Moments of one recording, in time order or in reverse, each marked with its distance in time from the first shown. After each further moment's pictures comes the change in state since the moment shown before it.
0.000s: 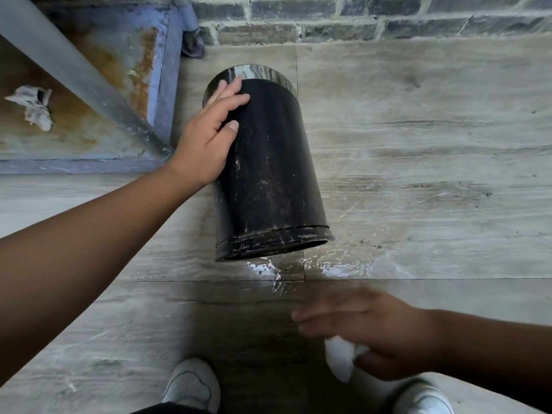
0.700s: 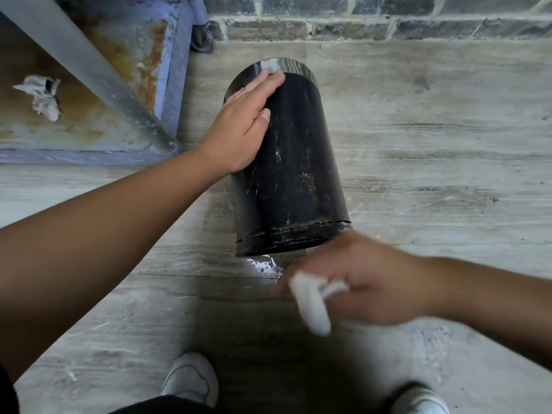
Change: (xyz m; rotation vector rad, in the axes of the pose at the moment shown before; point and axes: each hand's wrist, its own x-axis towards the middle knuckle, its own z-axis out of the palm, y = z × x) left_hand 0.020 0.019 0.015 0.160 -0.061 0.103; right_hand 0.069 -0.032 -0.061 0.267 -0.186 0.102
